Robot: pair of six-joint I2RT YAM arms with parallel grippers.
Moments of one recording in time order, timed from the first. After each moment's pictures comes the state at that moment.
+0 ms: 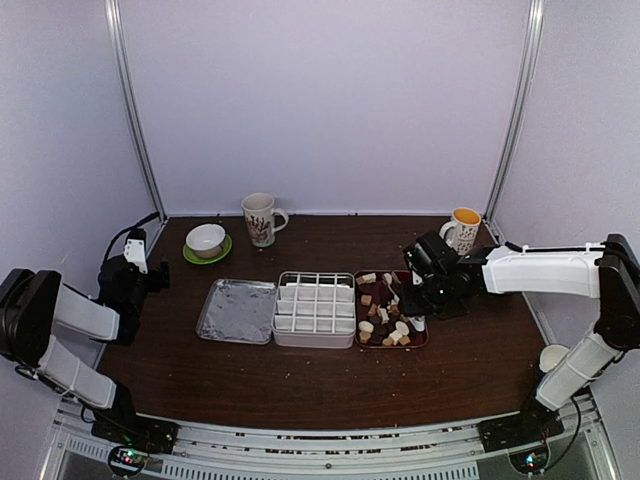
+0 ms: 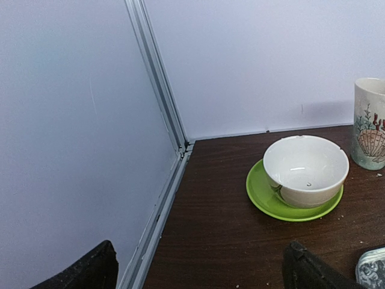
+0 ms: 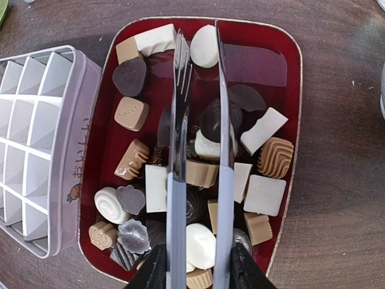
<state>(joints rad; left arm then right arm) -0.01 1.42 0.30 1.02 -0.22 0.19 0.71 1.54 0.97 -0.47 0.16 0.58</state>
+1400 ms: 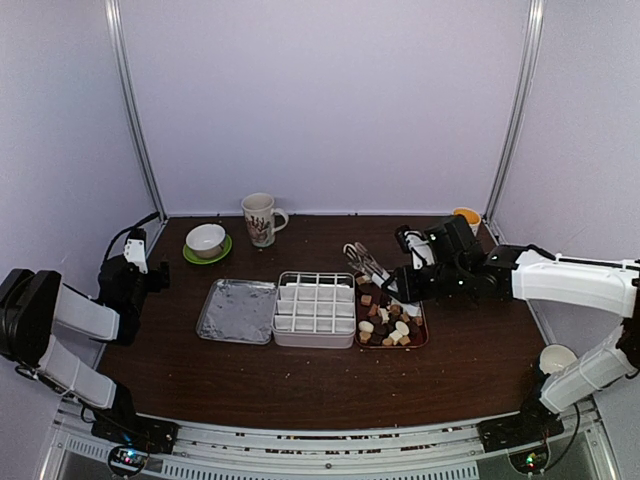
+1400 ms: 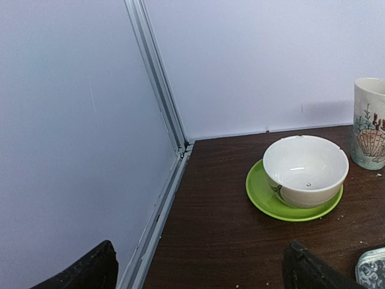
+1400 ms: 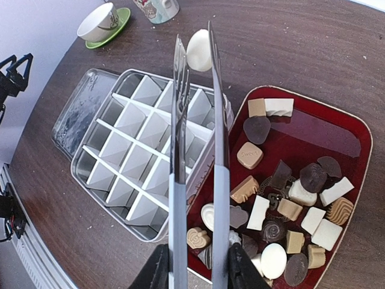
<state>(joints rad) -0.01 1.42 0.30 1.02 -0.22 0.19 0.73 1.36 0.92 -0.26 -0.07 0.42</state>
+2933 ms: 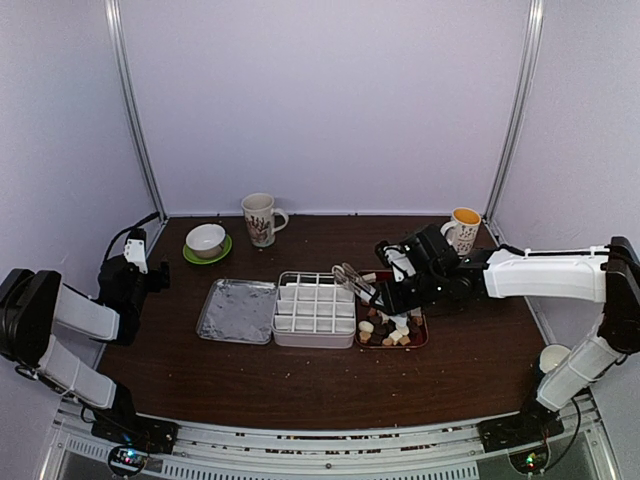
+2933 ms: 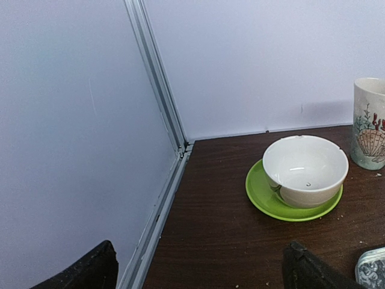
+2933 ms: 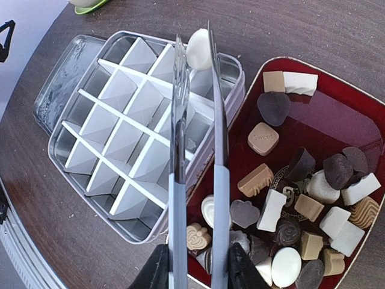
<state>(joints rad) -0.01 1.42 0.30 1.02 -0.22 0.19 0.77 1.51 0.97 -0.28 -0.07 0.39</state>
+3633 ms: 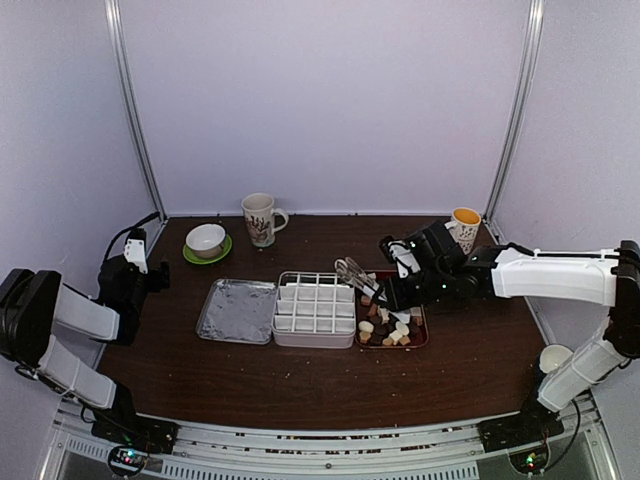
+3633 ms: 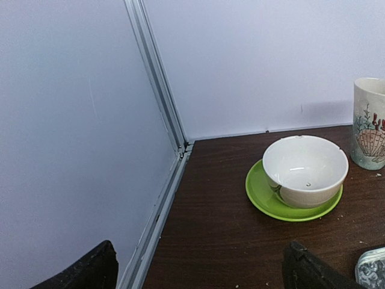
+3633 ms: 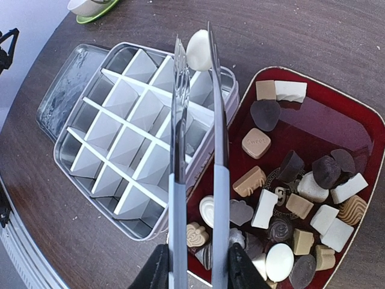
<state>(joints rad) -0.01 1.42 0.30 1.02 -0.22 0.19 0.77 1.47 0.97 -0.30 -0.04 0.39</state>
